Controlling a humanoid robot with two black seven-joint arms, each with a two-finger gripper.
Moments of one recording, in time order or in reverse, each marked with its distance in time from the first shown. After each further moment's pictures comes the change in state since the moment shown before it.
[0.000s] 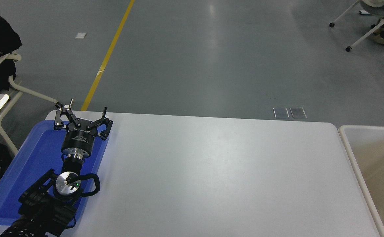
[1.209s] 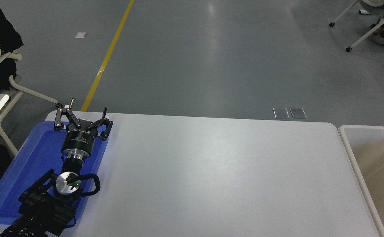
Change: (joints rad) left arm 0.000 0.000 0.000 0.000 0.000 0.000 0.000; right arm -1.422 -0.014 1.145 -0.562 0.011 -0.486 0.000
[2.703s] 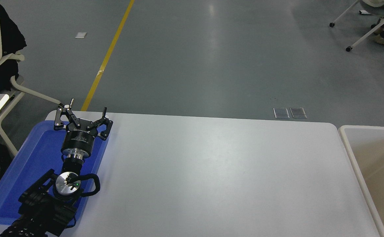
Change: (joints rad) left arm 0.000 0.000 -0.001 0.000 0.000 0.000 0.000; right arm -0.488 0.473 0.262 -0.598 0.171 -0.445 -0.004
